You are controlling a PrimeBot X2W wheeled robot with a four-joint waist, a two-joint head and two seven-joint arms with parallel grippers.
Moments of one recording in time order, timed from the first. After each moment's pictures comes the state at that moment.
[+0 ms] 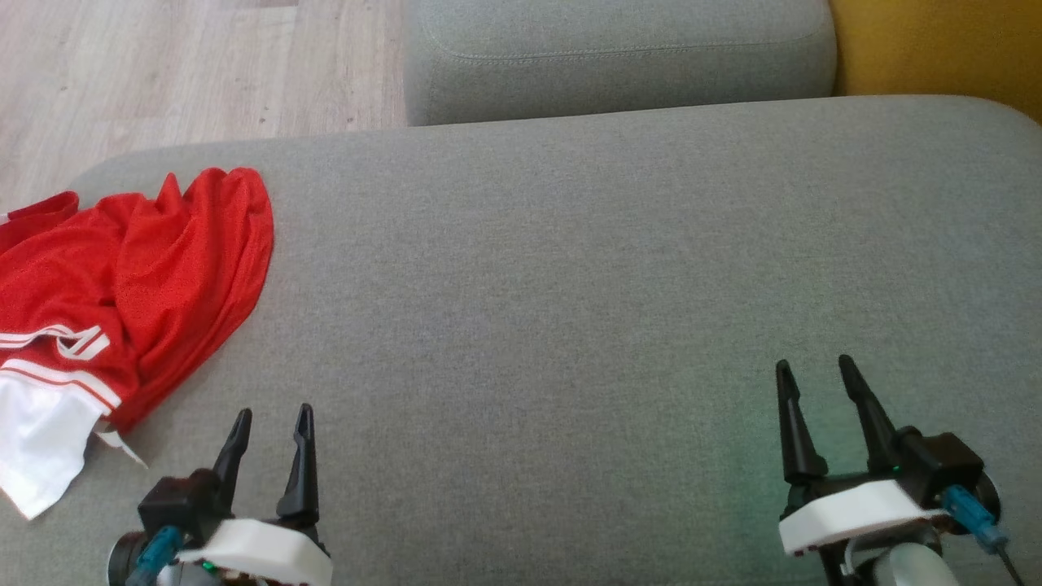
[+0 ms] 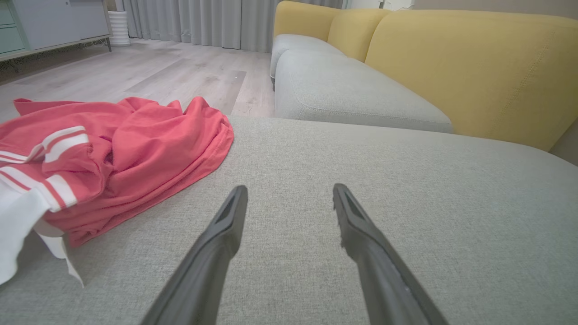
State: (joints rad) left arm 0.08 0.04 -0.04 0.24 -0.15 -0.08 -0.25; right arm 0.02 -0.04 0.04 0.27 0.13 0.13 -0.25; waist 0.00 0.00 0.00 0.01
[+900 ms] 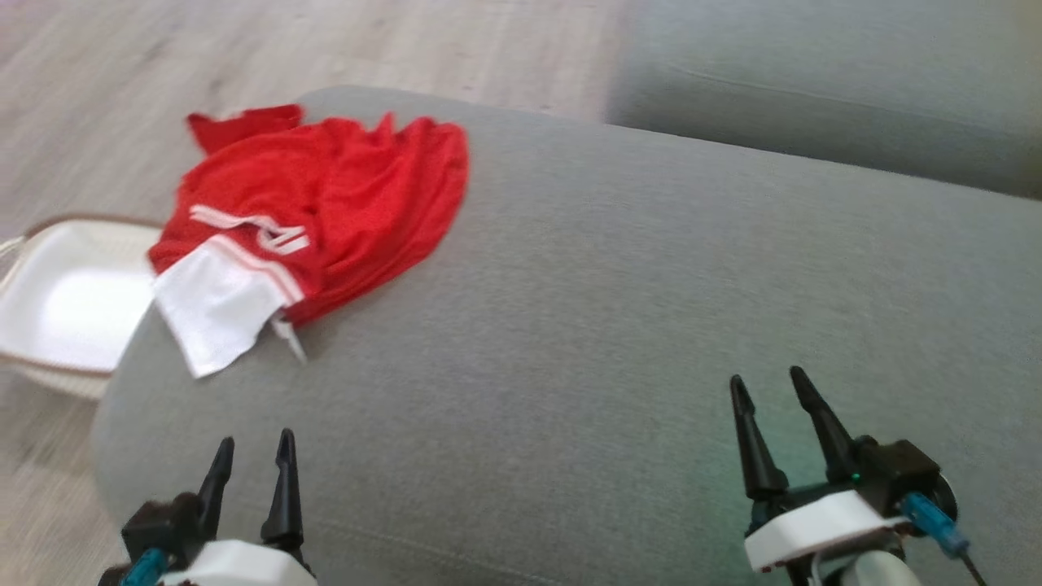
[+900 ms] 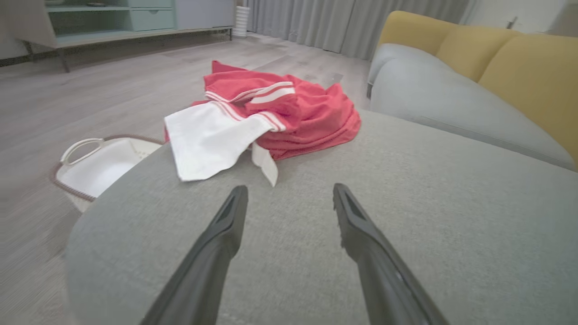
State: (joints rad) left arm 0.12 0.04 -0.01 0.26 -0.18 -0.07 -0.25; right arm 0.03 -0.04 0.14 0.28 0.15 0.13 -0.25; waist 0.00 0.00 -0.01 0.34
